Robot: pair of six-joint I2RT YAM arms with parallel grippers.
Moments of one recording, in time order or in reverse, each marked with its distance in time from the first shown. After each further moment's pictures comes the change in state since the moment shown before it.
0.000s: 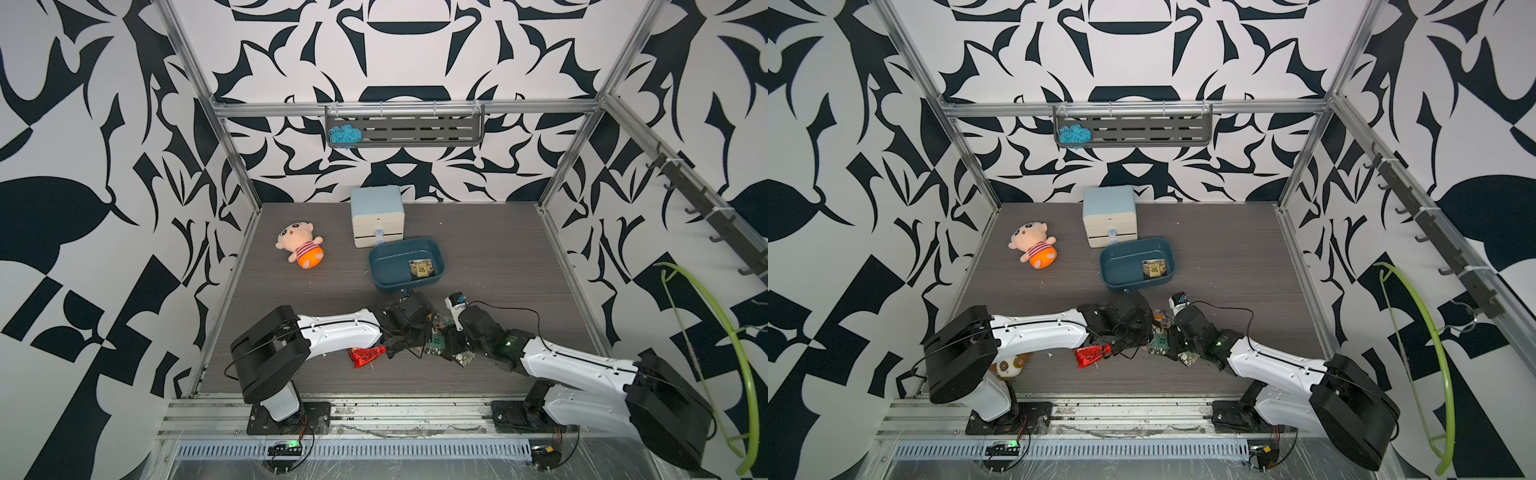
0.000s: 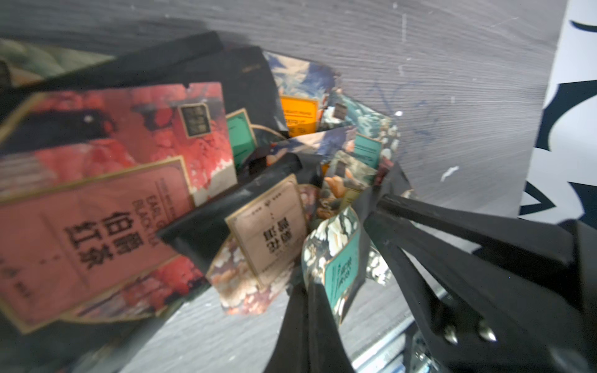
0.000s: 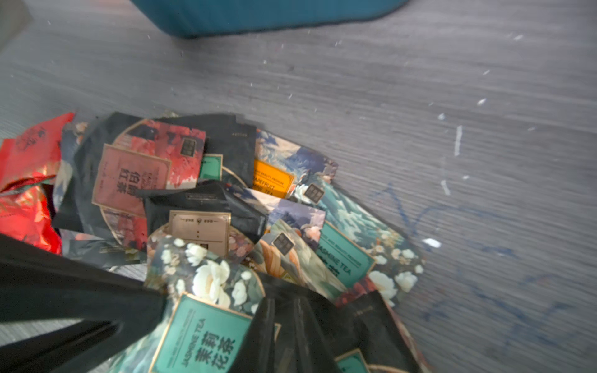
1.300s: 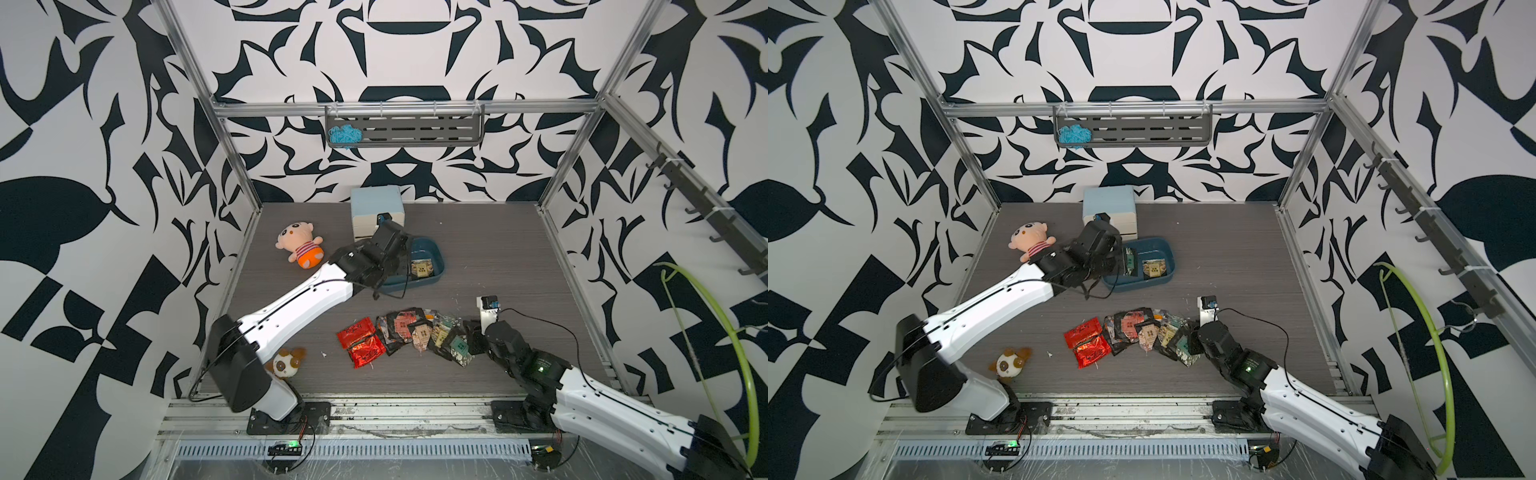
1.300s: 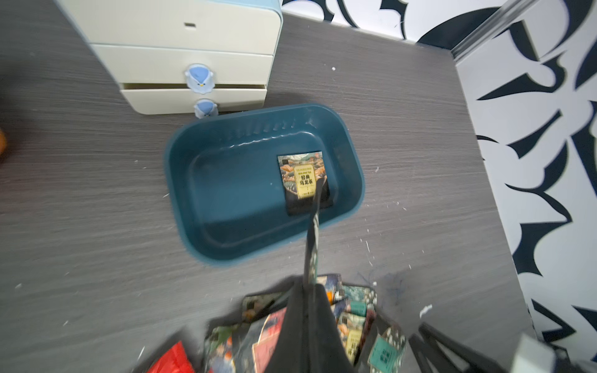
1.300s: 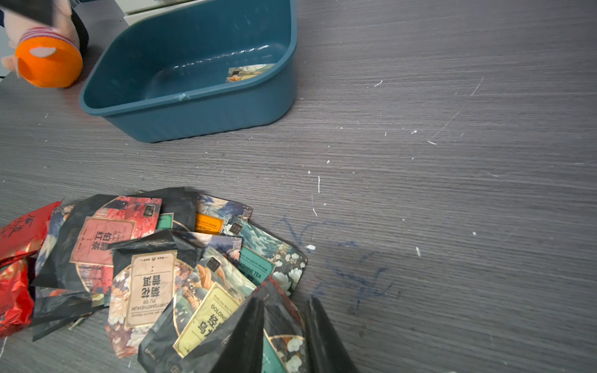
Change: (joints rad) left arm 0.292 -0.040 0.512 -0.374 -0.269 0.400; right arm 0.000 -0.410 -0.151 -0.069 0.261 0.034
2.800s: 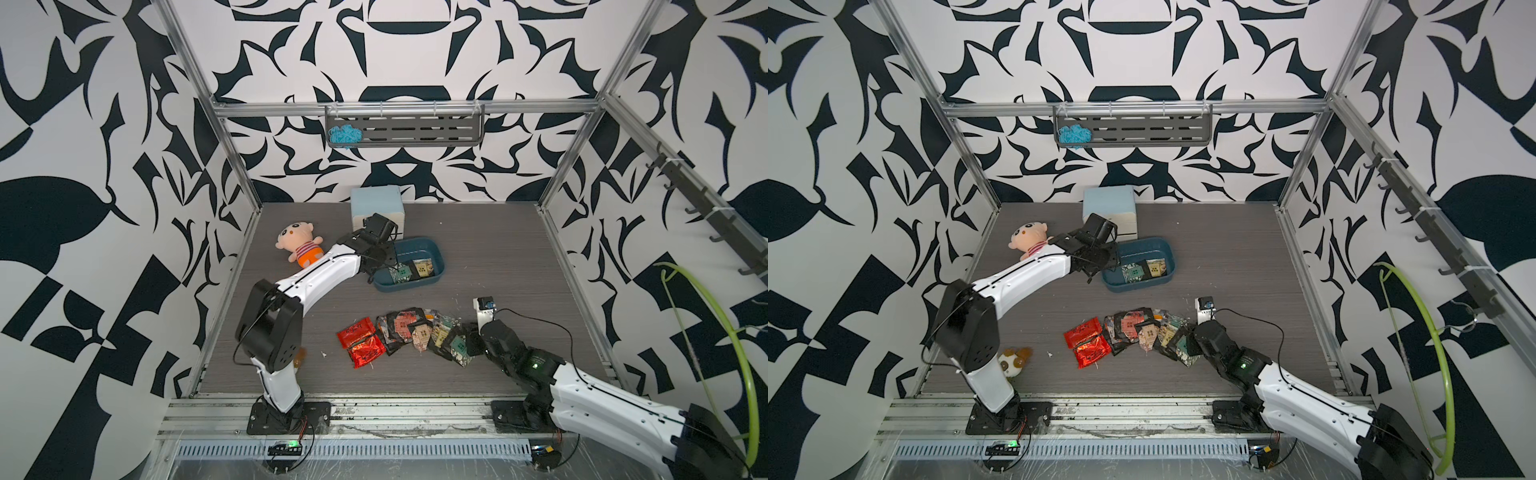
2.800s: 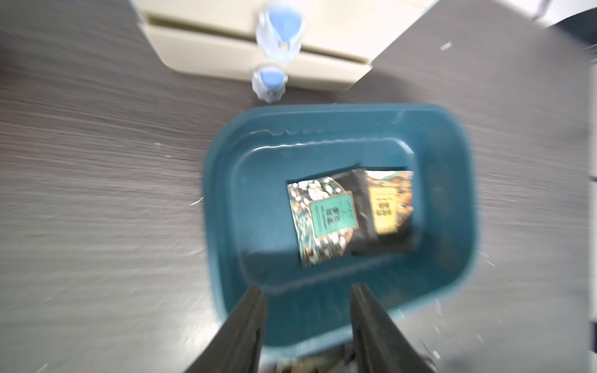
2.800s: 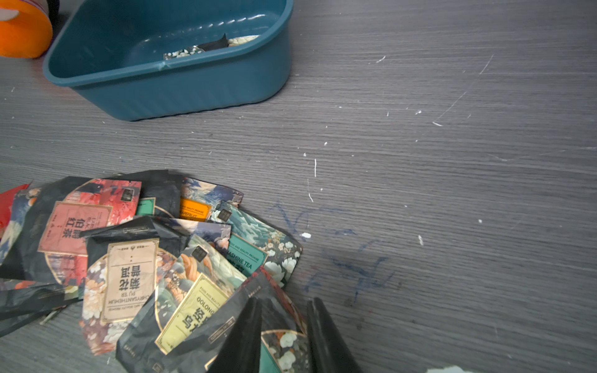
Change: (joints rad) left arm 0.175 0.117 -0.062 0.038 0.089 -0.035; right arm 0.000 0.077 0.002 0.010 -0.005 -0.001
